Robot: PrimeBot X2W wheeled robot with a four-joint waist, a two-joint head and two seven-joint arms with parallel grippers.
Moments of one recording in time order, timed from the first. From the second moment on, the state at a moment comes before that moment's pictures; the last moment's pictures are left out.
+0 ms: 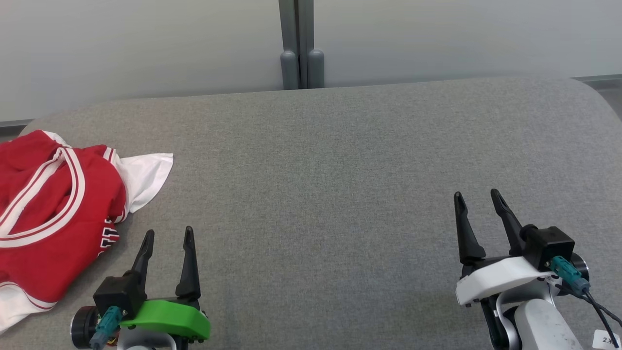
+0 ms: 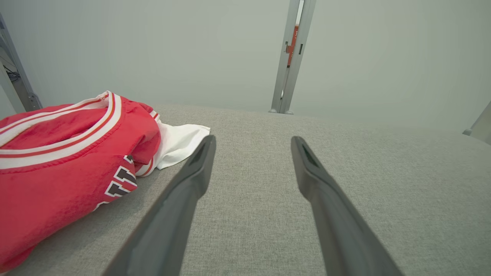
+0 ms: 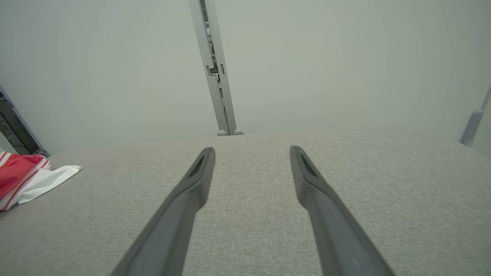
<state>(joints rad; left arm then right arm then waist) -0.06 0.05 -0.06 0.25 -0.24 -0.07 -0.25 -0.12 -0.05 0.04 0.23 0.18 0.13 -0.24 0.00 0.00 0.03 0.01</state>
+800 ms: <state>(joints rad) -0.06 0.05 -0.07 0.26 -0.19 -0.07 -0.26 -0.13 -0.05 0.04 0.24 0.12 0.13 -0.26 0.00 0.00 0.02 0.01</state>
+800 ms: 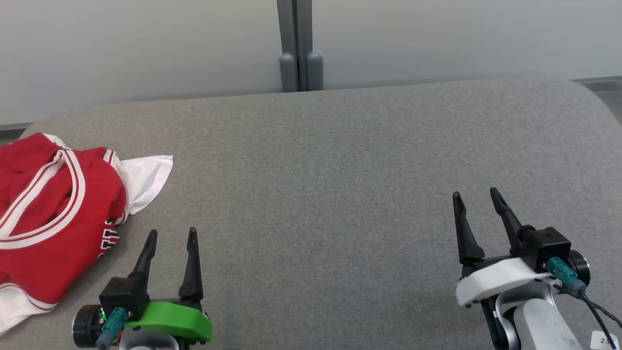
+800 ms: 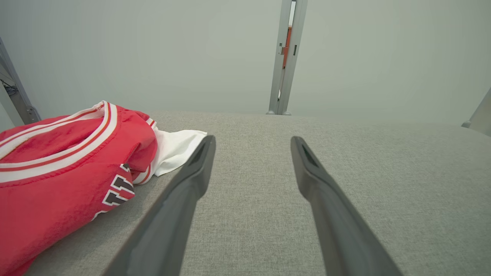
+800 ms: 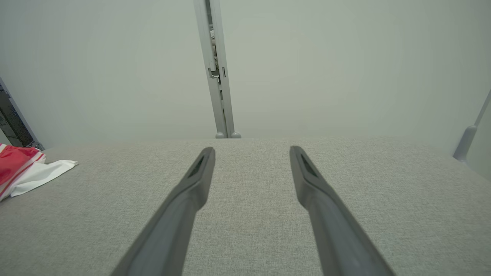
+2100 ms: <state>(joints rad) 0.01 0.05 -0.03 0.23 -0.21 -0.03 -0.26 -0.10 -0.05 0.07 0.24 0.14 0.13 -0.26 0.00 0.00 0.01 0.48</state>
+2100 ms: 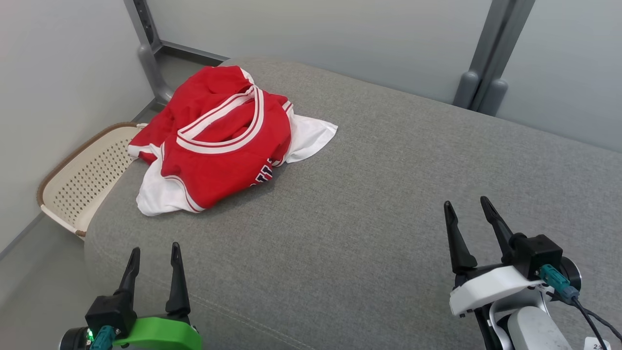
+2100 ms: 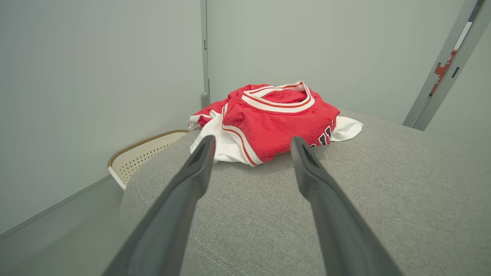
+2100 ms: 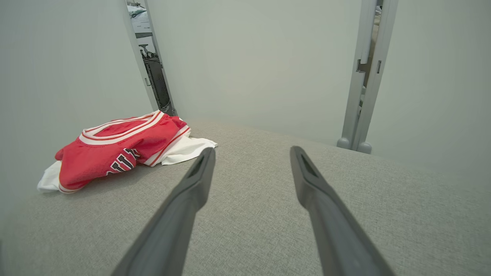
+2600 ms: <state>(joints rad) -0.21 0.08 0.00 0.40 -0.25 -0.04 -0.21 -0.14 -0.05 0.08 0.21 0.11 0.13 -0.23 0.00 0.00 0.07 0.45</state>
